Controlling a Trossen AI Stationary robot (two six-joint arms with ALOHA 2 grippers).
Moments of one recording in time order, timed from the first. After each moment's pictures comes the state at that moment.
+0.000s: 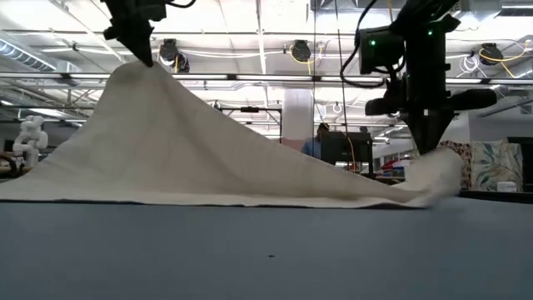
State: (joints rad) left arm 0.69 1.11 1.38 -1.22 -0.19 -0.07; right arm -0.25 1.41 0.96 -1.11 0.19 1.37
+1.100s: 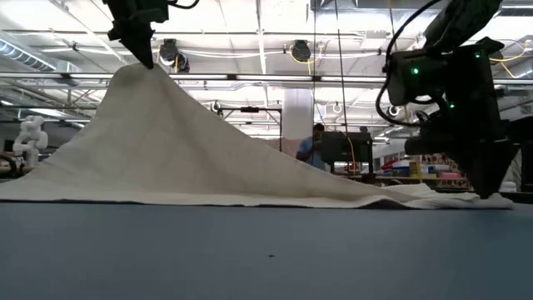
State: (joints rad) left arm 0.69 1.13 1.38 -1.22 -0.20 0.01; right arm -0.04 1.41 0.68 -0.96 0.04 1.50
